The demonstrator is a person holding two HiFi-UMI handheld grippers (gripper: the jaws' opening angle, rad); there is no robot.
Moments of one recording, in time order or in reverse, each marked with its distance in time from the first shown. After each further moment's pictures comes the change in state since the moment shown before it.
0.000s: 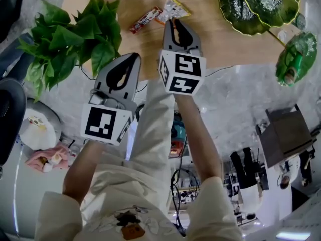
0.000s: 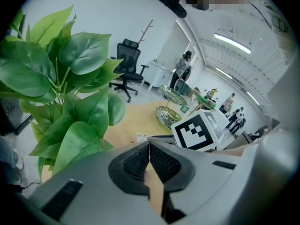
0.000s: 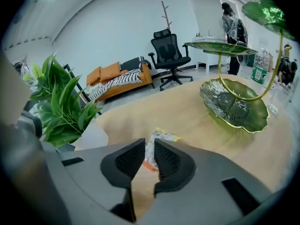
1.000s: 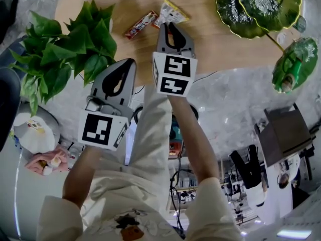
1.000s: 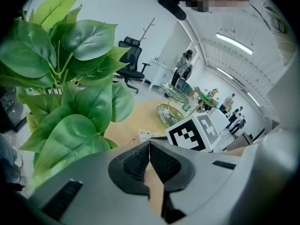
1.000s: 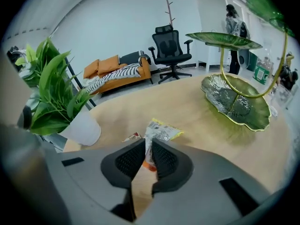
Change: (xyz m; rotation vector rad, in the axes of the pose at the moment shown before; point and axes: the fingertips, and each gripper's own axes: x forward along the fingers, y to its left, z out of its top) left arm 0.008 0.007 -0.006 -0.015 0.014 0.003; right arm 0.018 -0.007 -0.017 -0.036 0.055 -0.052
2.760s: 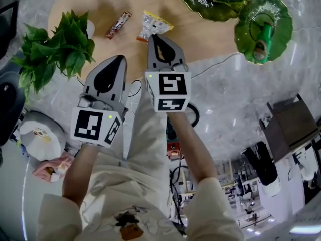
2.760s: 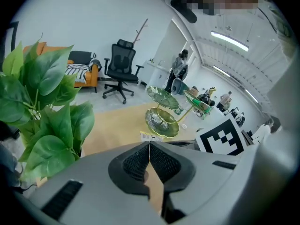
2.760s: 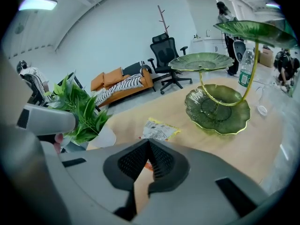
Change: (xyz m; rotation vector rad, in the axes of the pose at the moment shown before) left arm 0.005 -0.061 0.031 0.041 -0.015 -0.007; right arm -0.094 -0.019 0.019 0.064 -0.075 0.112
